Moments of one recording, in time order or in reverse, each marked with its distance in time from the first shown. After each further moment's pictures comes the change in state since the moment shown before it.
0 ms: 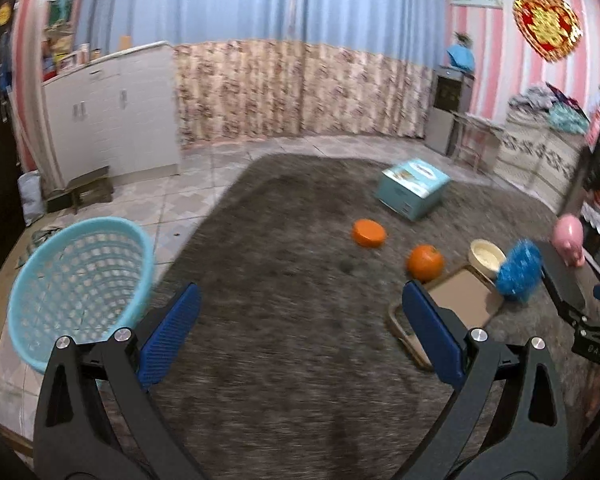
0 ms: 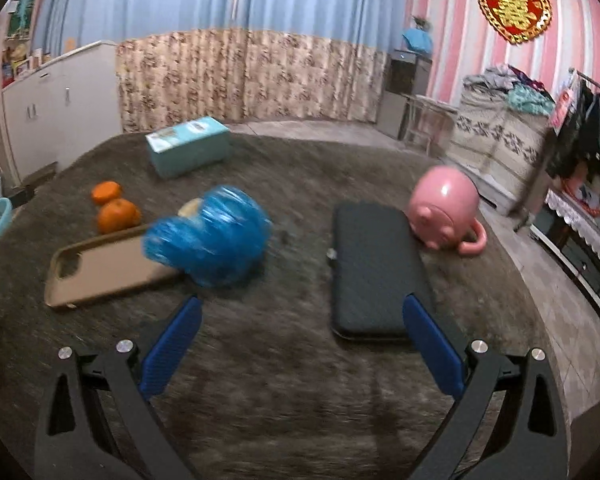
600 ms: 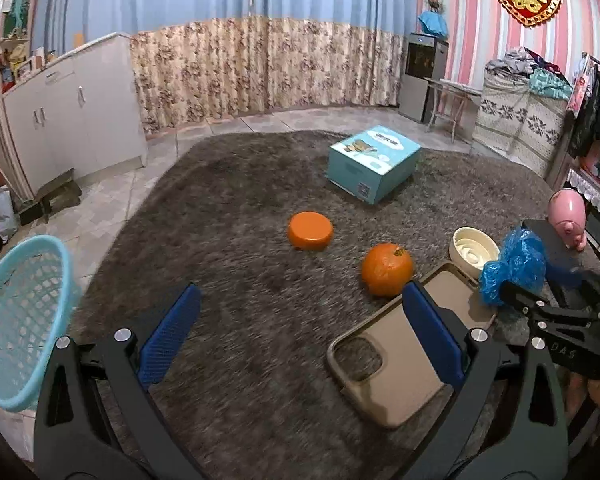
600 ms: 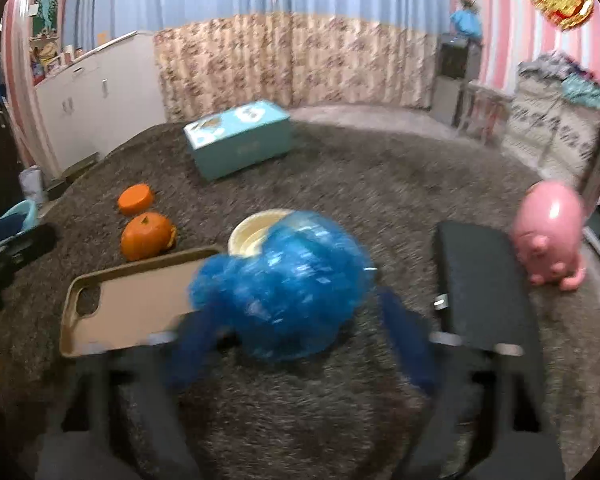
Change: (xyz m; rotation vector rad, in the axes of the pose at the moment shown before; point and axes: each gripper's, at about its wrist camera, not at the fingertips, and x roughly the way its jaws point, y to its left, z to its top) left arm 0.072 -0.060 0.022 0.073 0.096 -0.077; right arm 0.065 0.044 0.028 -0.025 0.076 0.234
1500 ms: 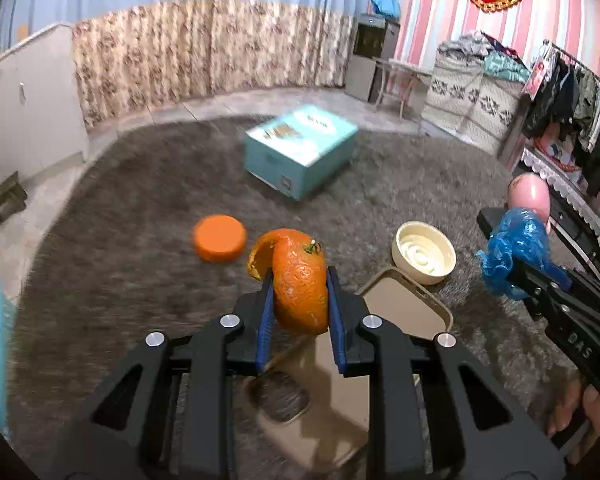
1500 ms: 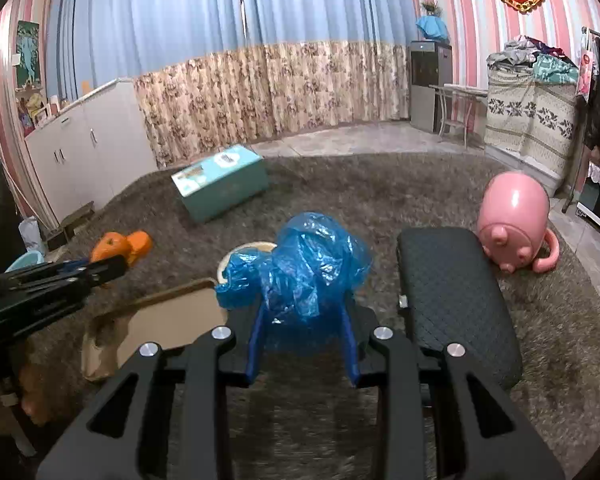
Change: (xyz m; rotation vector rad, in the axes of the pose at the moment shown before) left arm 0.026 -0.028 0.012 0.050 0.050 -0.188; right arm -0.035 -0.015 -0.004 0.128 -0.137 -0.033
